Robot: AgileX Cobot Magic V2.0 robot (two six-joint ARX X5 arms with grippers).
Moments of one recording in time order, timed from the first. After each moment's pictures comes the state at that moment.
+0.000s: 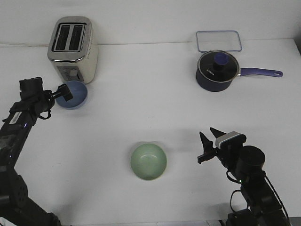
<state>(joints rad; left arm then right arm) 0.13 1.75 1.36 -0.29 0.05 -0.31 0.20 0.63 0.51 -0.16 -0.24 0.07</state>
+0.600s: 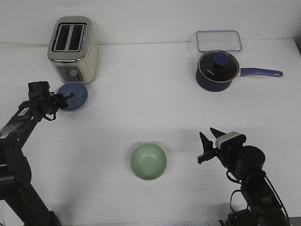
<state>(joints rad) 0.14 1.91 1.38 -0.23 0.11 -0.30 0.20 0.63 0.51 -0.16 -0.24 0.07</state>
